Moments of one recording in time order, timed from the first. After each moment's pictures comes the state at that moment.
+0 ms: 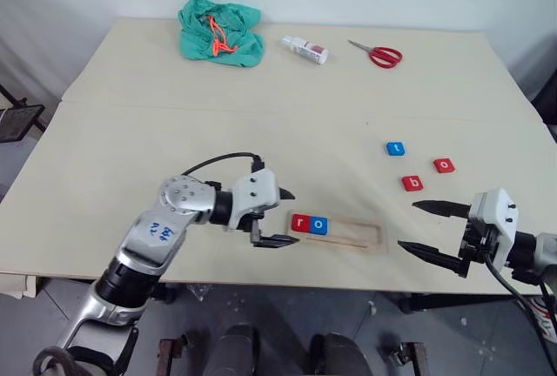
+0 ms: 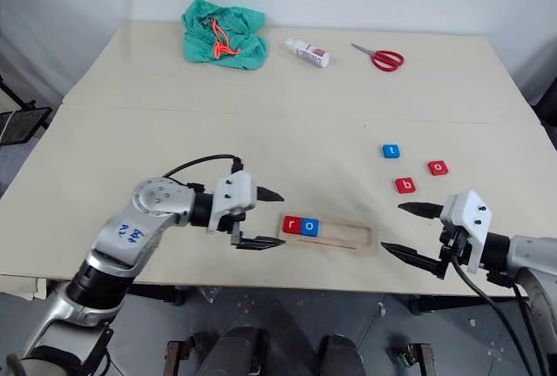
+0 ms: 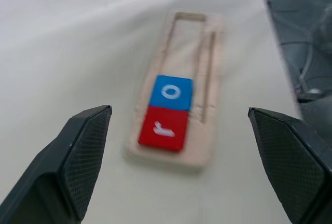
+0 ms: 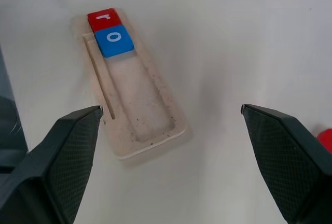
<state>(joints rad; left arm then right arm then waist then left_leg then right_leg) -0.52 0.59 -0.24 -0.27 -0.21 0.54 -1.08 0.11 -0.84 -0.36 -0.26 0.52 0.28 1.07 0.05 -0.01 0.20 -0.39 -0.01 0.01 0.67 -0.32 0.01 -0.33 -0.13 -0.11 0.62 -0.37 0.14</state>
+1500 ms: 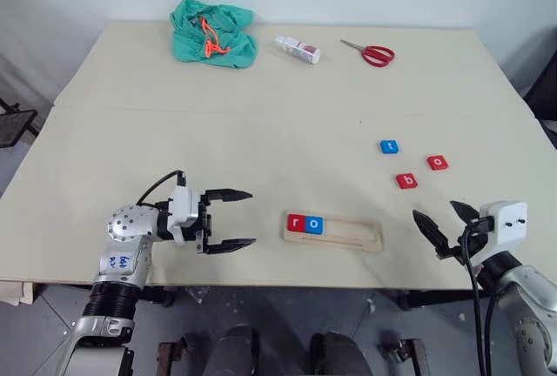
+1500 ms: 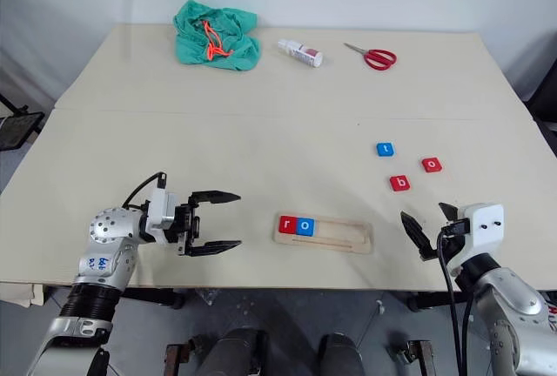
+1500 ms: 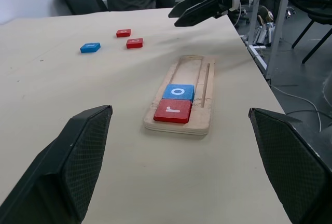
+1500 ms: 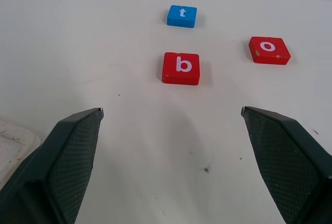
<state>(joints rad) -0.37 0.49 0.03 0.25 -0.41 -0.21 -1.35 0.13 -0.52 -0.42 -0.31 0.48 0.40 0.50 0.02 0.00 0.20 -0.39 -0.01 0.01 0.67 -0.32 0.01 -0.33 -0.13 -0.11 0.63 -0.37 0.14</state>
